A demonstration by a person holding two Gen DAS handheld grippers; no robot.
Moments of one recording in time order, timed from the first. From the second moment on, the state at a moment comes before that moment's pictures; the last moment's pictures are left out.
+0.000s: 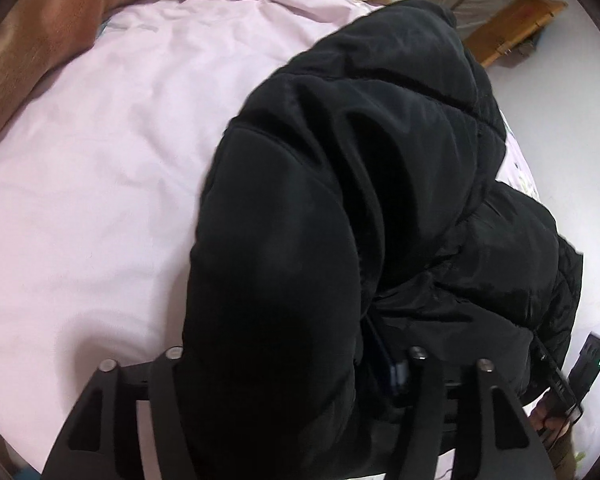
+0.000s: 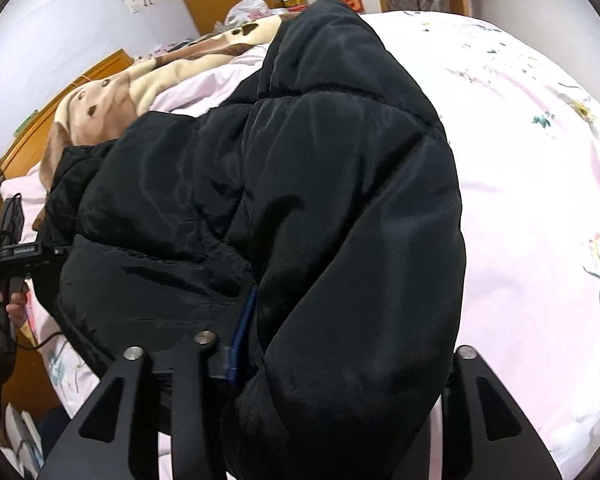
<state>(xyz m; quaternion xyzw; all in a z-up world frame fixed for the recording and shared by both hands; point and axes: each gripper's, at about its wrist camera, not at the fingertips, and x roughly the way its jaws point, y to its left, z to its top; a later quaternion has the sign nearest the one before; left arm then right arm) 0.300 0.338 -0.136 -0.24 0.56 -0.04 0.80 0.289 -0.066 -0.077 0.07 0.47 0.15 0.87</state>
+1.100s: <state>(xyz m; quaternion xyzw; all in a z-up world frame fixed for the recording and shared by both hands) 0.347 0.296 -0.117 -0.13 0.55 0.04 0.83 0.342 -0.049 -0.064 0.04 0.52 0.07 0.85</state>
